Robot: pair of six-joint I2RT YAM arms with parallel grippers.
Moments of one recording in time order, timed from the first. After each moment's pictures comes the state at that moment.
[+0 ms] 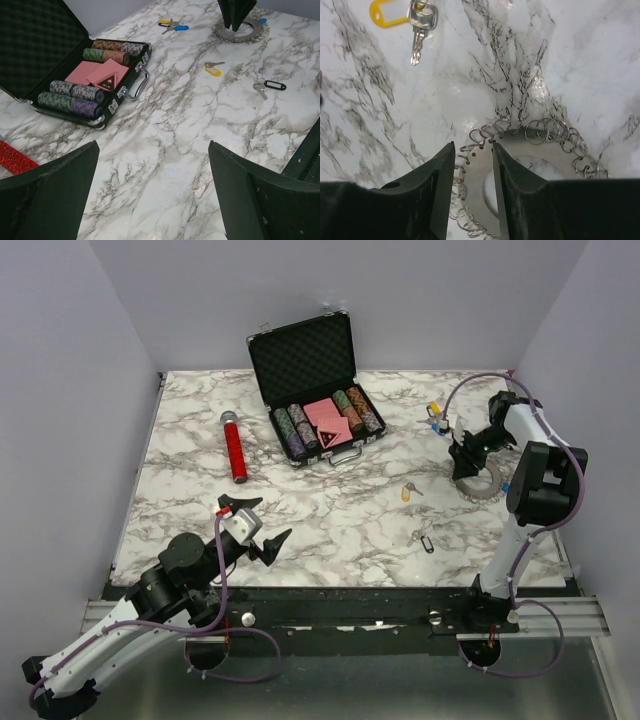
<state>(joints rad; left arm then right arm) -0.93 0.19 0.43 -0.27 -0.14 0.13 -0.19 2.02 1.57 -1.19 -0.57 -1.46</state>
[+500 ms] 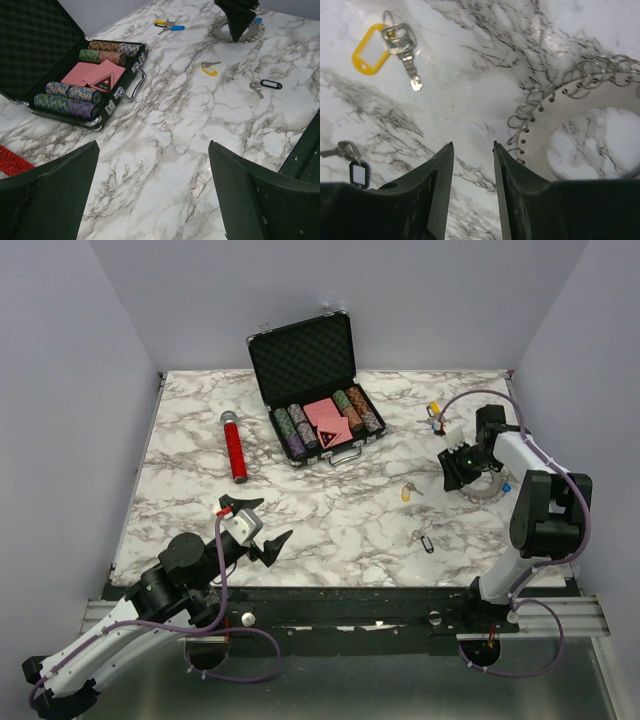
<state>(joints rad) -0.93 0.19 0.43 -0.27 -0.12 0.13 -0.11 1.74 1.20 -0.82 -0.40 -0.73</state>
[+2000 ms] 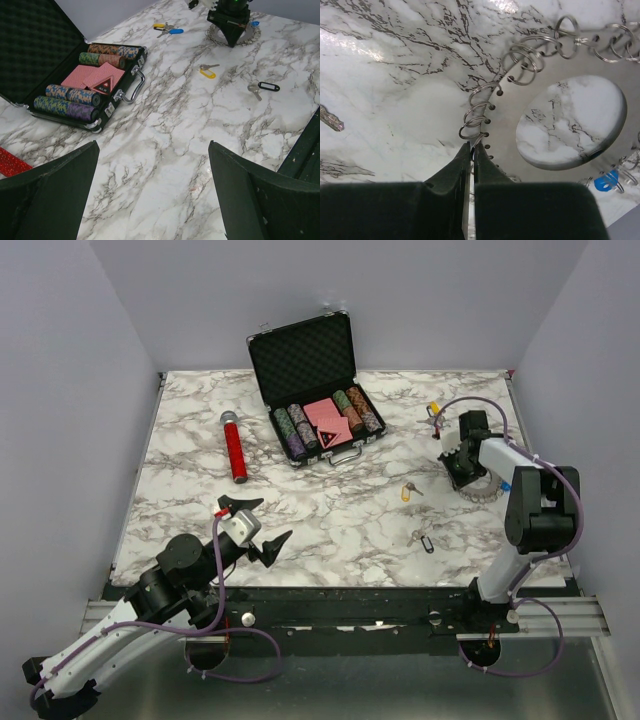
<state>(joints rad) -0.93 0.18 0.43 -0.27 -0.11 0.13 -0.01 1.76 1.10 -0.58 -0.03 -0.47</state>
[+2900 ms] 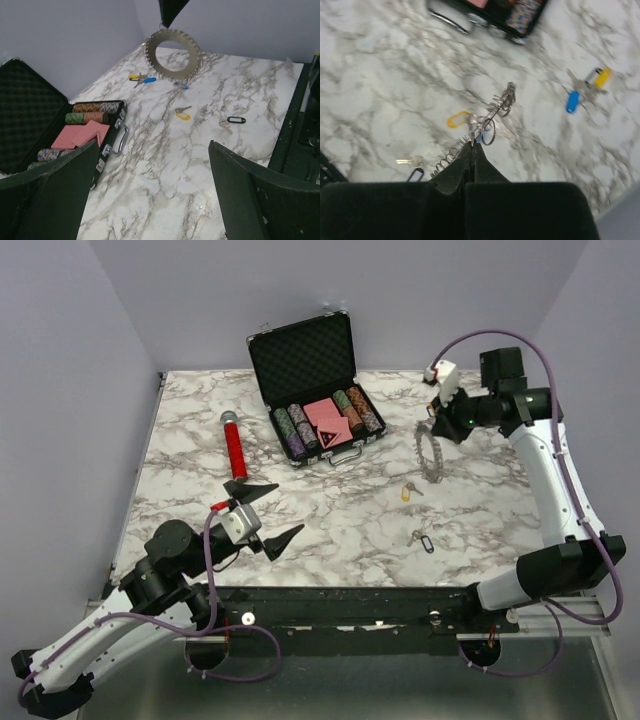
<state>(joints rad) -0.93 0.31 0.56 -0.16 0.06 0.18 0.11 1.47 1.67 -1.05 -0.42 -0.65</state>
